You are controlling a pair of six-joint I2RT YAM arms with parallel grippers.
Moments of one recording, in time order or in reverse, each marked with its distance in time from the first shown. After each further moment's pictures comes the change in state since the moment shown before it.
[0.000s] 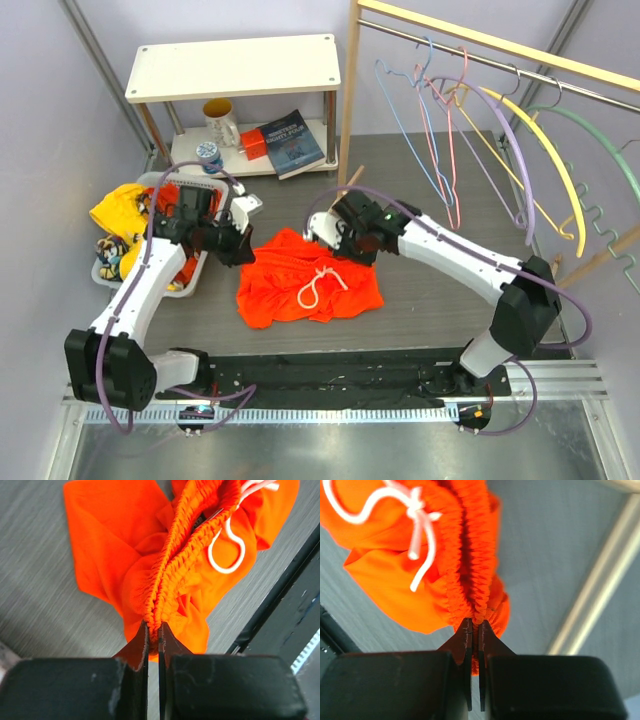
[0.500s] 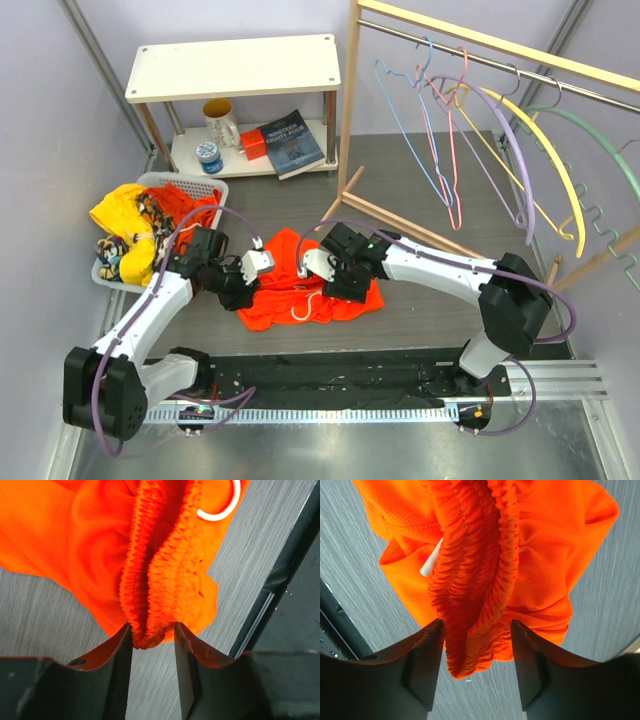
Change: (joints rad) left arm -0.077 -0.139 -0.376 0.064 -0.062 0.313; right arm 0.121 0.030 -0.265 0.163 -0.025 0.006
